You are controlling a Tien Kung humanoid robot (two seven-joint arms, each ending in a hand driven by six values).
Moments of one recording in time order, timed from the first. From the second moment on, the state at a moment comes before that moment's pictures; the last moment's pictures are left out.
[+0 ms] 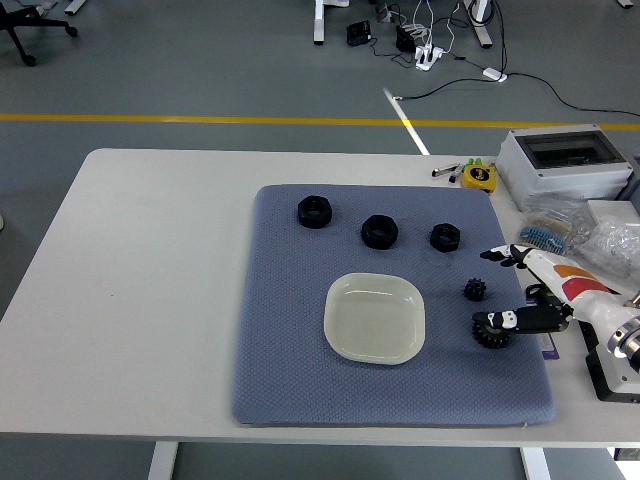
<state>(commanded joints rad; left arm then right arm) -0.15 0.14 -0.37 -0.23 0.79 0.18 0.13 0.12 -0.50 1.18 1.65 -2.02 0.12 -0.08</state>
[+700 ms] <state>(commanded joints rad) -0.14 0.14 -0.39 -0.23 0.84 0.17 0.14 0.16 -0.51 1.07 1.59 -2.12 0.14 -0.07</state>
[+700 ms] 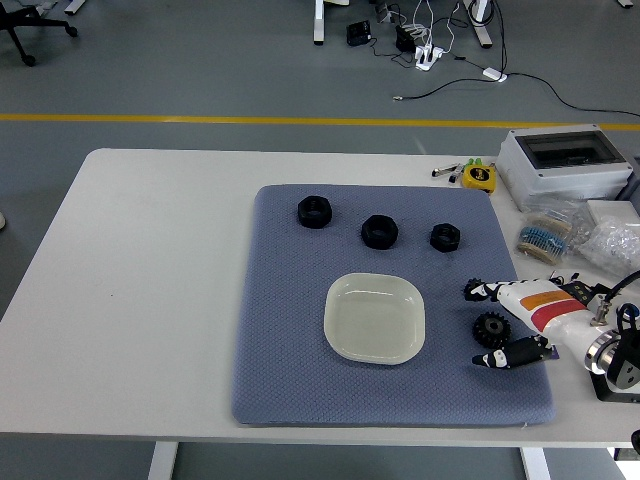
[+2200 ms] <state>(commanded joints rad) -0.15 0.14 -0.35 -0.23 0.77 0.18 0.13 0.25 -0.50 1.02 1.39 -2.00 0.13 -0.08</state>
